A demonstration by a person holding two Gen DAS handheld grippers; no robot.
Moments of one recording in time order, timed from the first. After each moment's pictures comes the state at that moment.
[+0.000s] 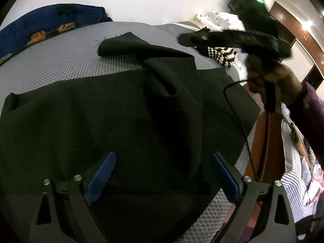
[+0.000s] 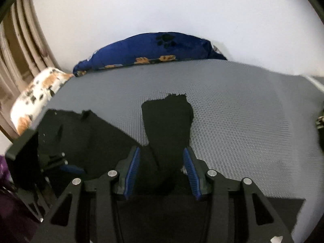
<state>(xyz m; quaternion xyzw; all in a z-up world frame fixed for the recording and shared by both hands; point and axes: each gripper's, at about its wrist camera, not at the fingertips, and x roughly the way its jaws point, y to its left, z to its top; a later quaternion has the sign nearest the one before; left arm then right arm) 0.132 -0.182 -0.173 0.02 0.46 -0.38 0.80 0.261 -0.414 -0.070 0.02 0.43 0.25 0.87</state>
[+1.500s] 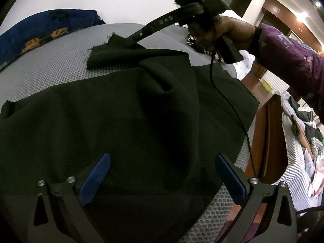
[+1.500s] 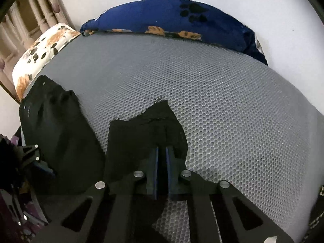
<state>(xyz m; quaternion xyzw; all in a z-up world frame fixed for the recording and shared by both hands) 0.129 -0.194 -0.175 0.04 0.45 -0.39 0.80 0.355 -0.369 -0.100 -0.13 0.50 0.32 0.79</state>
